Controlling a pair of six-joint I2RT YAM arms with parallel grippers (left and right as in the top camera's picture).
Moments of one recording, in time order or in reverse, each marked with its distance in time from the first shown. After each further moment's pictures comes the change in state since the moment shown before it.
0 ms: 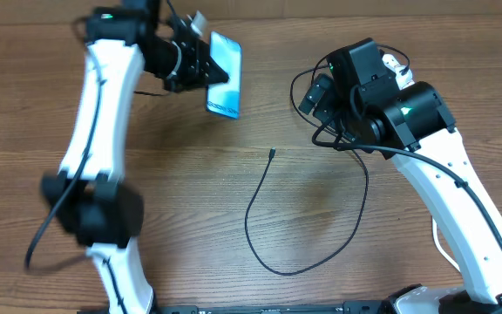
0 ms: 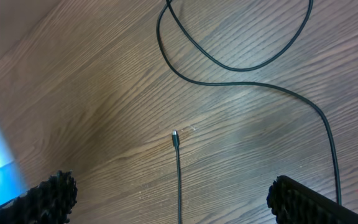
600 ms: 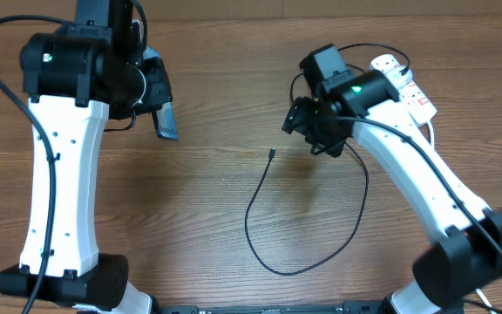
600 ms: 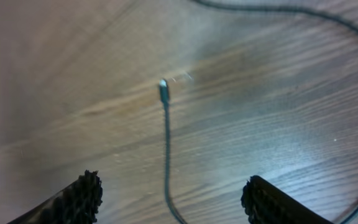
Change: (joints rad) left arm -0.033 -0.324 -0.057 -0.205 -0.658 -0.229; right arm 0.000 0.227 -0.051 0.011 -0.221 -0.078
